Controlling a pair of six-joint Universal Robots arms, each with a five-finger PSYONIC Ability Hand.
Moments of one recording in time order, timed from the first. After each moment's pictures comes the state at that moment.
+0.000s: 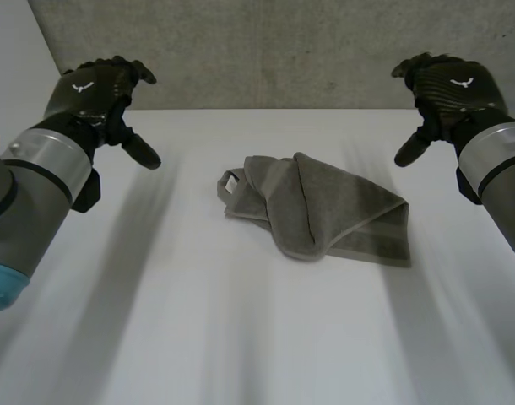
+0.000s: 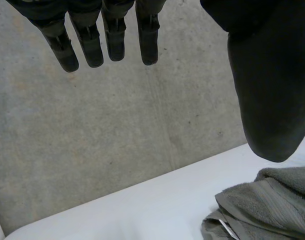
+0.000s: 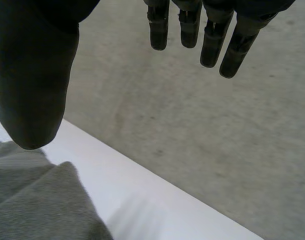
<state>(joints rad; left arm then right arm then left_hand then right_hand) 4.32 -1.73 -1.46 3.22 -1.58 3.11 1.88 -1.37 1.42 -0.07 1.48 2.99 0.29 0.25 0.23 0.23 0.06 0.25 0.24 0.22 0.25 0.06</state>
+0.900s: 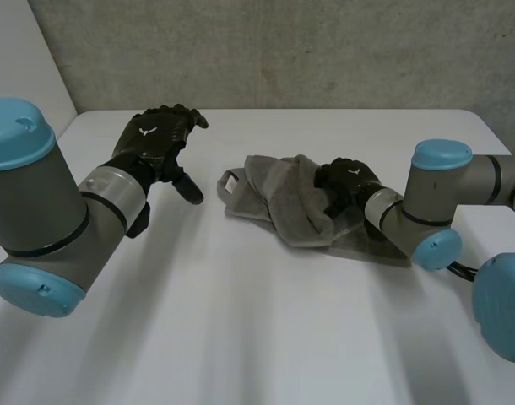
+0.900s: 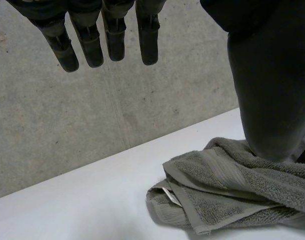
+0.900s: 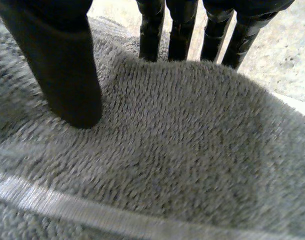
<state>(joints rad) 4.26 -1.91 -1.45 3.29 -1.50 3.11 1.91 -0.48 0.75 0.02 1.24 3.04 0.29 0.25 0.23 0.23 0.06 0.85 0.80 0.22 0.25 0.66</state>
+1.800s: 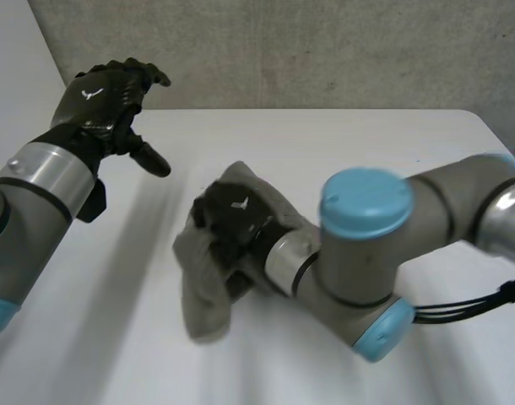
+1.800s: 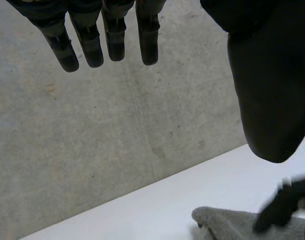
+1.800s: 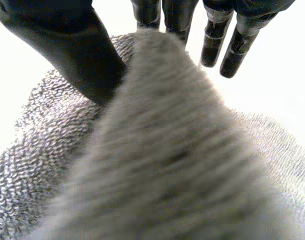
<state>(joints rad) 4.32 -1.66 -1.57 3.28 -1.50 3.11 2.34 -0.92 1.23 -0.12 1.29 3.19 0.29 0.25 0.23 0.23 0.06 1.23 1.20 0.22 0.25 1.08</state>
